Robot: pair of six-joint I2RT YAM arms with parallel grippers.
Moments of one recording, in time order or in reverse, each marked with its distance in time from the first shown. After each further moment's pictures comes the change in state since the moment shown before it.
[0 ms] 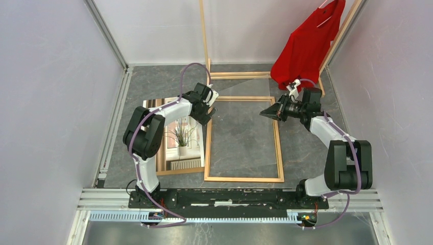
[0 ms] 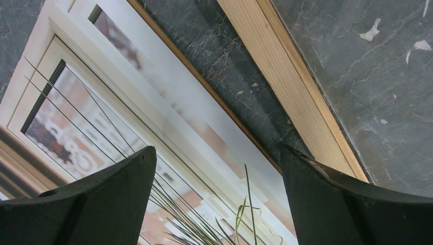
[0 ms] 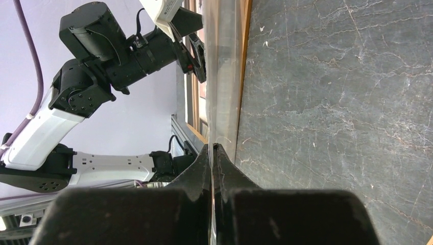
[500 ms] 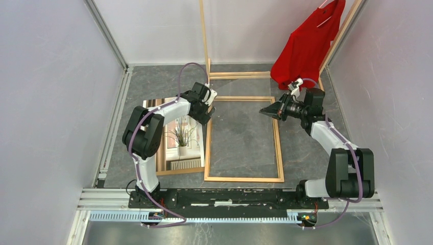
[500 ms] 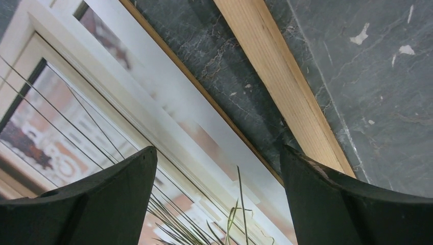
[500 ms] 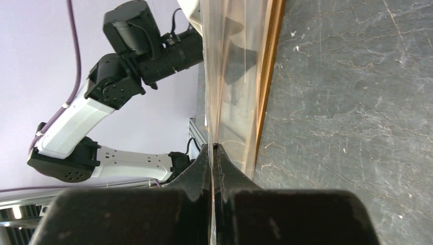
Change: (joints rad) left arm 0.021 0.000 -0.003 0.008 0.051 -0.029; right arm 0.000 -0.076 -0.061 0.128 -0.028 0.136
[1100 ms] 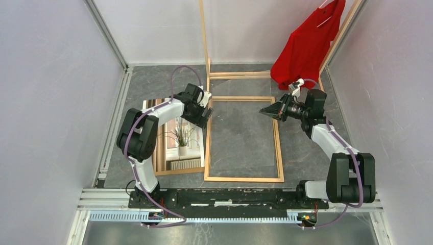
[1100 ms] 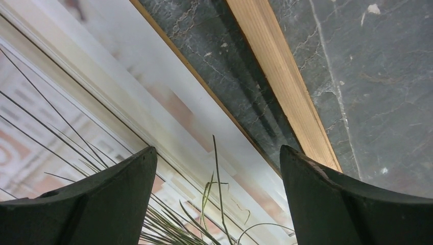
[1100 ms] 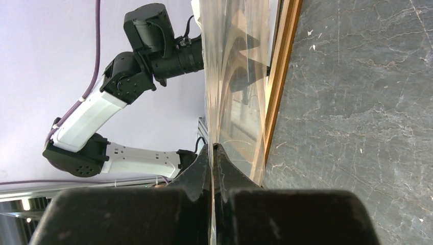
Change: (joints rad) left arm 0.058 -0.058 -0.067 -0.039 0.187 -0.084; right arm 0.000 -0.044 -0.034 0.076 -0.018 0.077
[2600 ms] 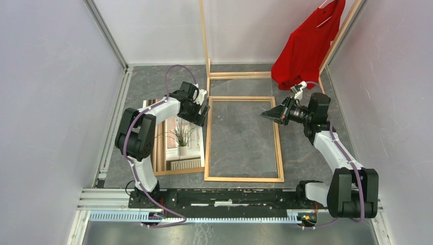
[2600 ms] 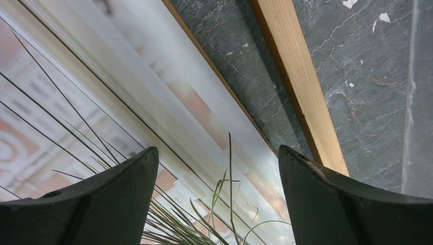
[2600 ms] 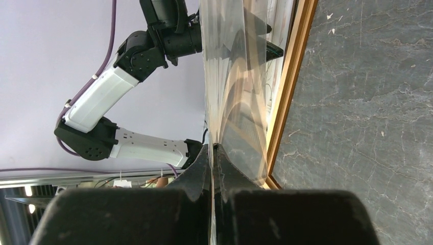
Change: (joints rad) left arm 0.056 -0.001 0.005 -0.004 0.069 -0.014; right arm -0.008 -0.135 -0.048 -0.048 -0.029 0.020
